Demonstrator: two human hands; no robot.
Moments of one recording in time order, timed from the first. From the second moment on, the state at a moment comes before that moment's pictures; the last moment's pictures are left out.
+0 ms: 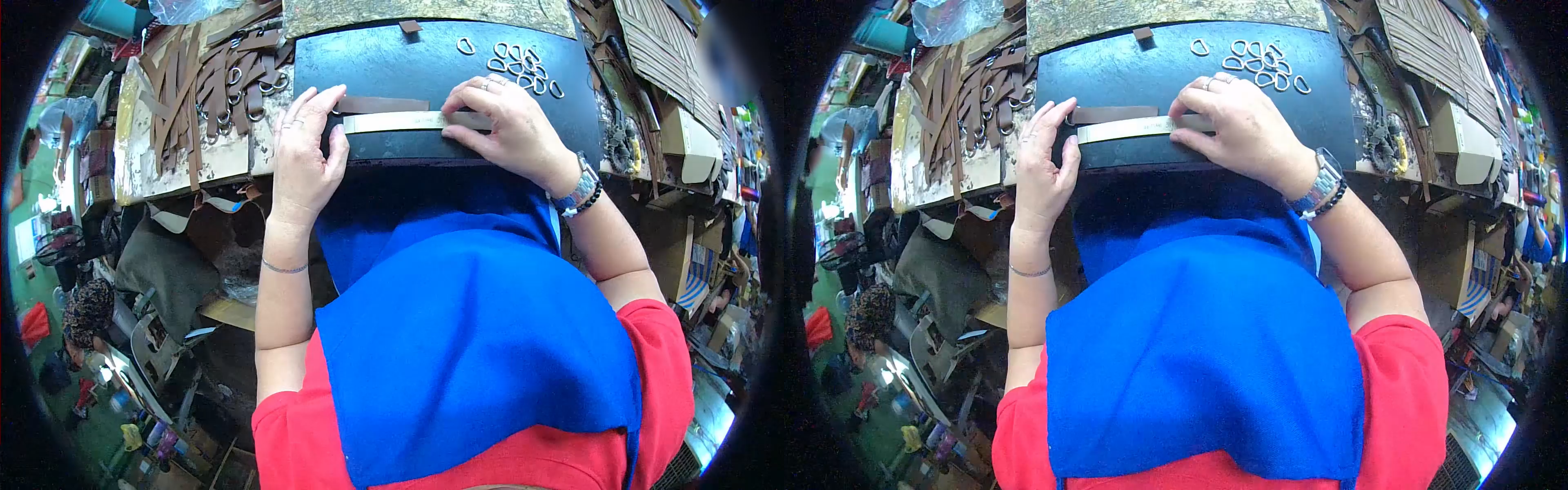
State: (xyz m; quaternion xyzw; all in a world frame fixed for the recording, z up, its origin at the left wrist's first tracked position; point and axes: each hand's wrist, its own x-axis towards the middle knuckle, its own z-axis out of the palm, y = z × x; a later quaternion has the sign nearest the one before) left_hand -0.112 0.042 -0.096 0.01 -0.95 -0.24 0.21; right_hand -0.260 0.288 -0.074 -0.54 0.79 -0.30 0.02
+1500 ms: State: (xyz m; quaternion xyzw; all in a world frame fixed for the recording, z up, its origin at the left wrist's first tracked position) left_hand -0.094 0.064 -0.089 0.11 -0.83 -0.51 0.21; right_hand -0.288 0.306 -0.059 -0.41 0.76 -0.40 0.29
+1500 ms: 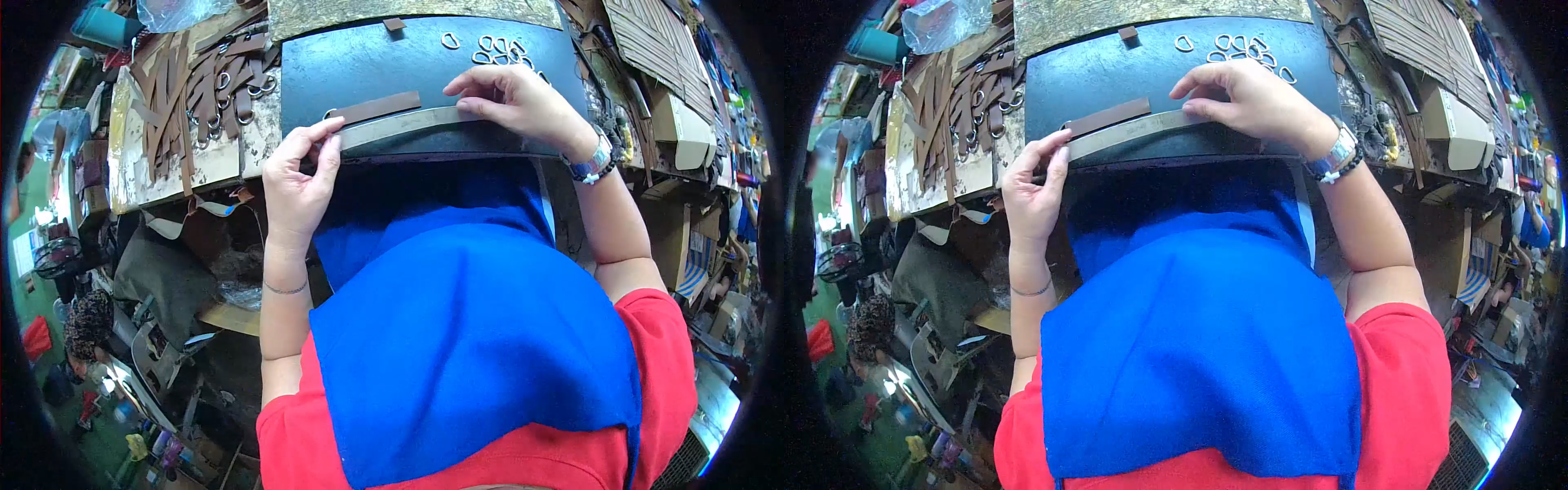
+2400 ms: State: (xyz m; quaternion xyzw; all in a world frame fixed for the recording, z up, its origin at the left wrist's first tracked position) left_hand -0.103 0.077 -0.081 0.13 -0.51 -0.83 0.21; right_hand -0.254 0.267 -0.049 -0.38 0.64 -0.53 0.40
